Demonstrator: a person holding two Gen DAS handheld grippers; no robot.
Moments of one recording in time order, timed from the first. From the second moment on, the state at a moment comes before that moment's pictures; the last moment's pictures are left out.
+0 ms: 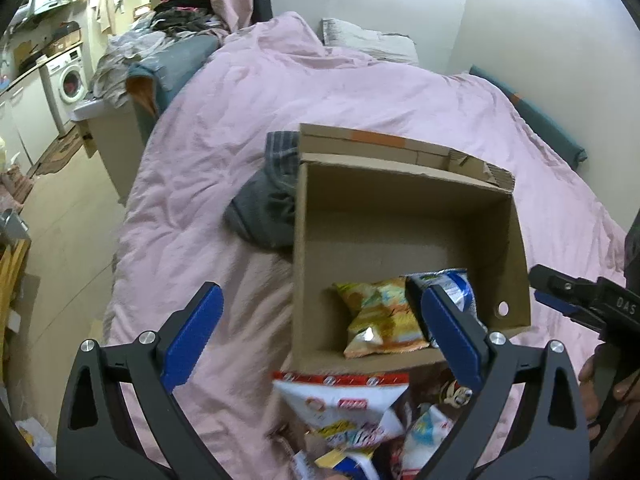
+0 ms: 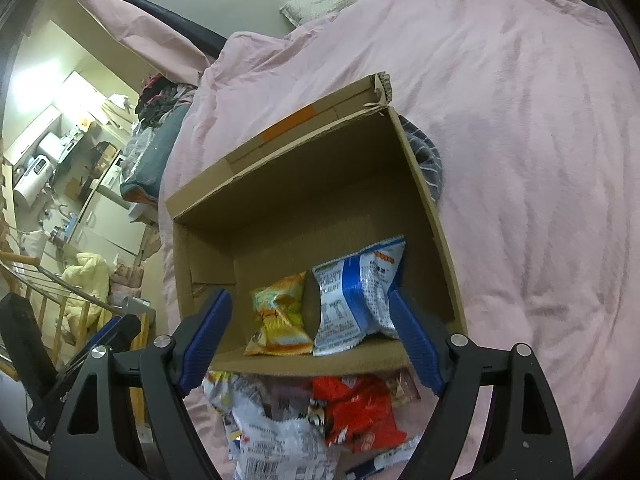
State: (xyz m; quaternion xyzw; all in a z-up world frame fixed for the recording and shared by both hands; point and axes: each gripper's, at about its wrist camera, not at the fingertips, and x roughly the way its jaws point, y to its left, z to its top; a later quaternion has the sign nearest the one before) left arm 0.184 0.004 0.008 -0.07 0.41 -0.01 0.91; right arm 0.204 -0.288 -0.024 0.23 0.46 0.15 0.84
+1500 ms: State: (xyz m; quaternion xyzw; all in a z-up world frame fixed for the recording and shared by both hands) left arm 0.153 -0.013 -0.092 -0.11 0.56 -0.05 0.82; right arm 0.124 -0.307 -0.065 0.27 0.51 0.18 0.80
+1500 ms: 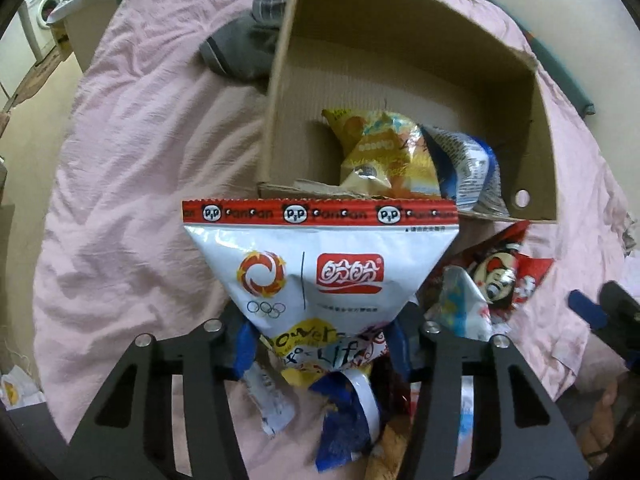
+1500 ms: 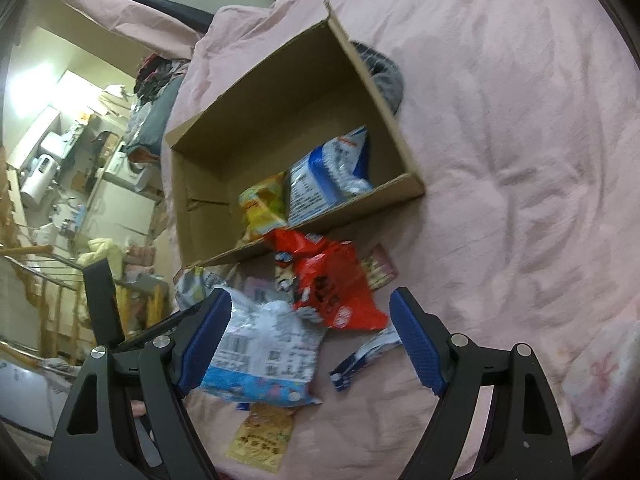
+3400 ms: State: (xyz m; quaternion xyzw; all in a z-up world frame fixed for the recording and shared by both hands) left arm 0.088 0.028 -0.052 -0.07 0.51 0.01 0.85; right arm 0.113 -0.204 -0.047 0.18 0.51 0.33 0.77
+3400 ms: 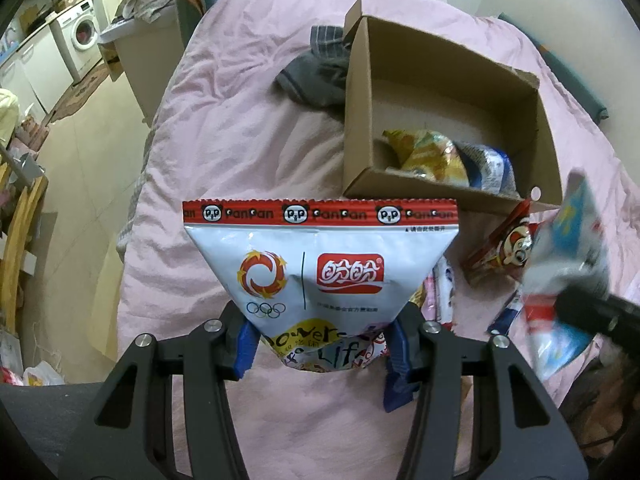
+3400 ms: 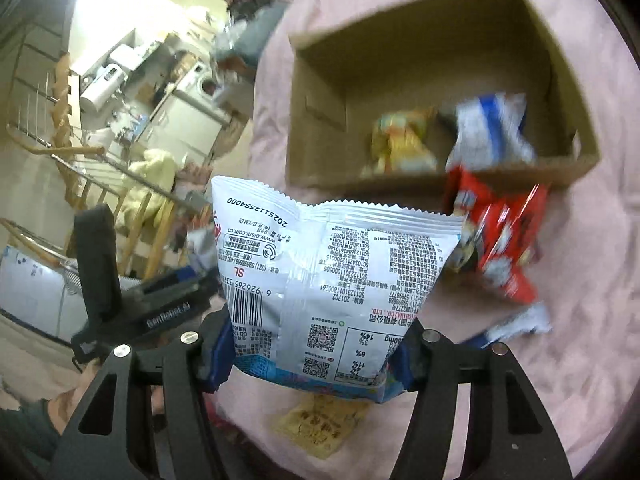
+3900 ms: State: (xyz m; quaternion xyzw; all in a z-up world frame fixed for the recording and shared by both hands) left arm 0.123 0.015 0.002 -0.06 0.47 -0.01 0.88; right arm 0.153 -0.242 0.019 0.17 0.39 0.24 0.87
